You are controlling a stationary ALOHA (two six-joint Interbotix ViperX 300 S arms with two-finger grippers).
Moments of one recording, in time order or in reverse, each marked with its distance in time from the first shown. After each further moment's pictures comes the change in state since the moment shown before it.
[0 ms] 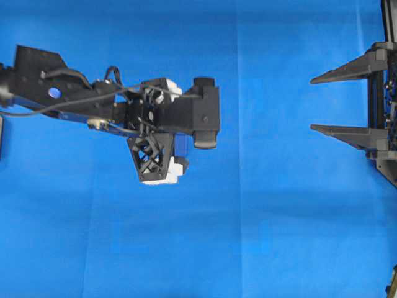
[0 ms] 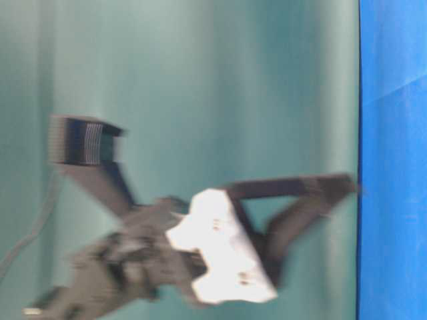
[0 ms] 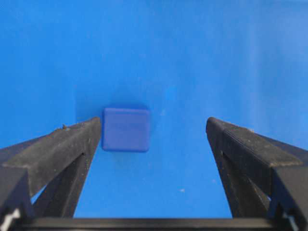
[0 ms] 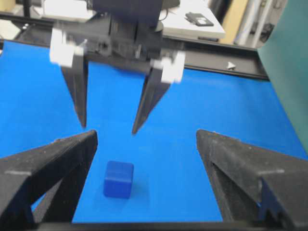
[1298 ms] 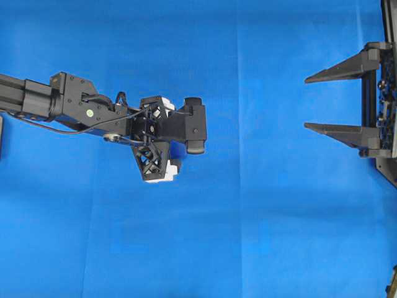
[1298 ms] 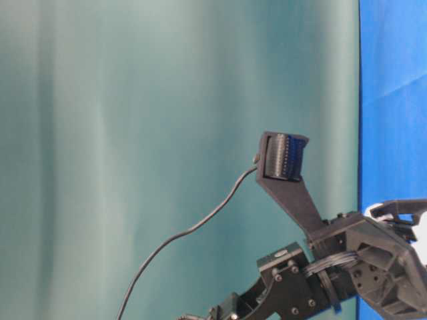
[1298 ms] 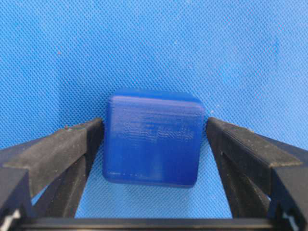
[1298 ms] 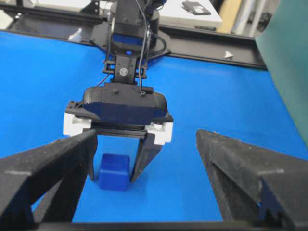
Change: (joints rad) left arm 0.035 0.189 0.192 0.003 -0.360 0.003; right arm -0.017 0.038 0.000 -0.002 -0.011 0.002
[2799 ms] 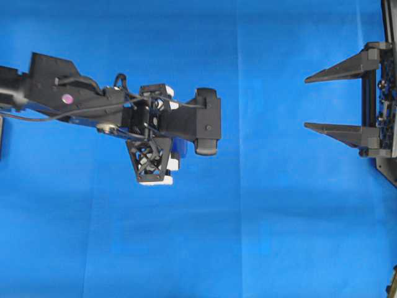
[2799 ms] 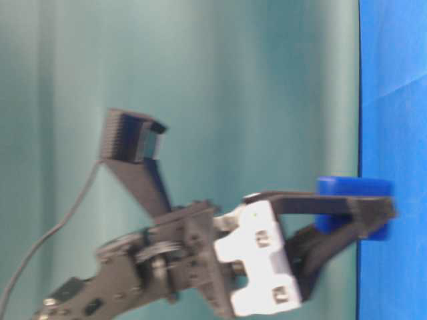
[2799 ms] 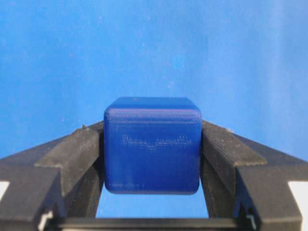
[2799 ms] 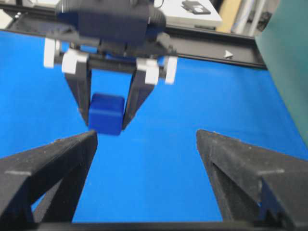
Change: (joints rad) left arm -0.035 -0.187 -0.224 0.003 0.466 0.017; right arm 0.000 0.002 0.000 0.000 0.000 0.000
